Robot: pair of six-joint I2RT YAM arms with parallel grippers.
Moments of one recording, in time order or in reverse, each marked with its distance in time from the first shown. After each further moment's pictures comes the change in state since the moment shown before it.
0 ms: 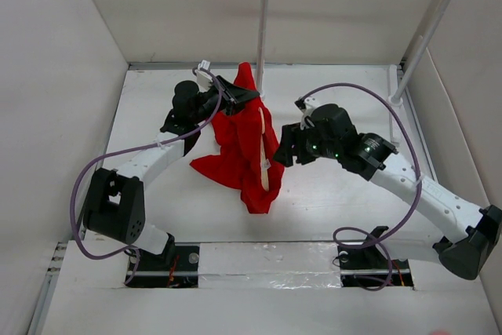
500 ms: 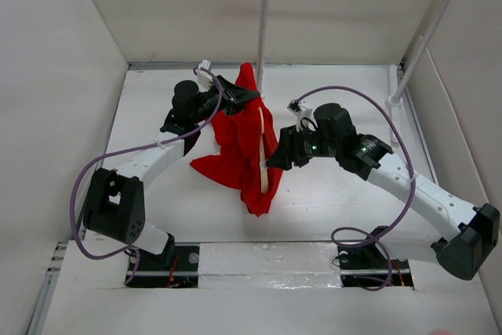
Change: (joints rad) left arm -0.001 0.000 0.003 0.013 0.028 -0.026; right arm -0.085 -0.001 -0.079 0.159 -0.311 -0.001
